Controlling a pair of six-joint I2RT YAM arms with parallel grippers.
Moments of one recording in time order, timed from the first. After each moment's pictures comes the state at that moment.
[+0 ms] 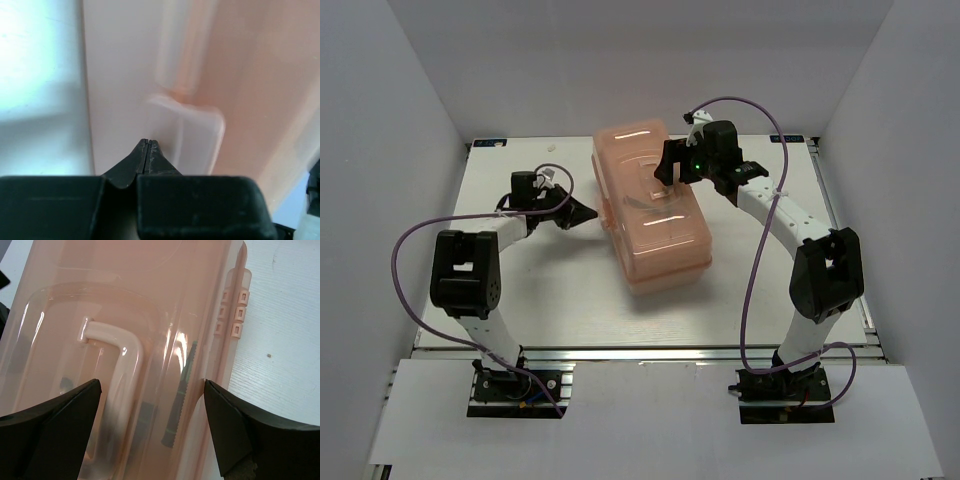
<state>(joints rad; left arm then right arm) -0.07 1.79 1.02 0.12 0.79 -0.99 0.46 1.78 1.52 -0.21 -0.24 0.20</state>
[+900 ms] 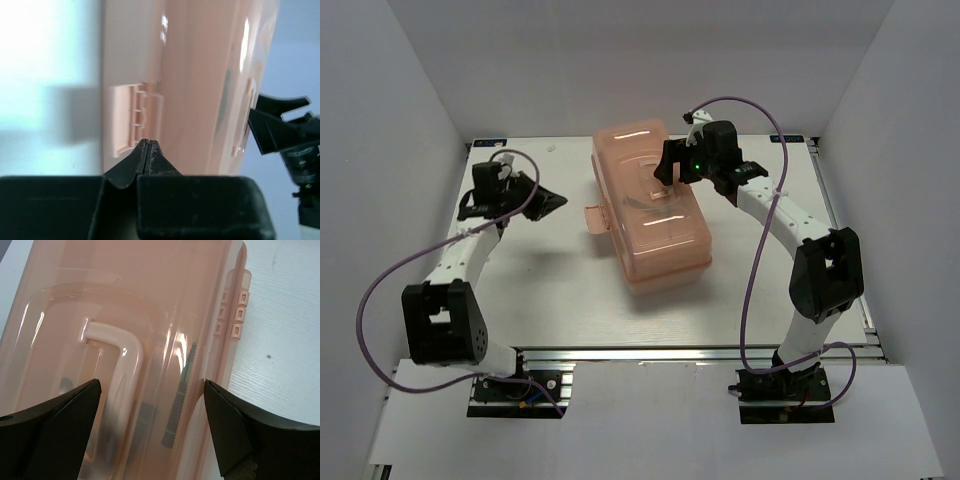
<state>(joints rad) 0.02 1.47 1.09 -0.24 0.58 -0.86 0.46 1.78 1.52 -0.21 -0.24 0.20</state>
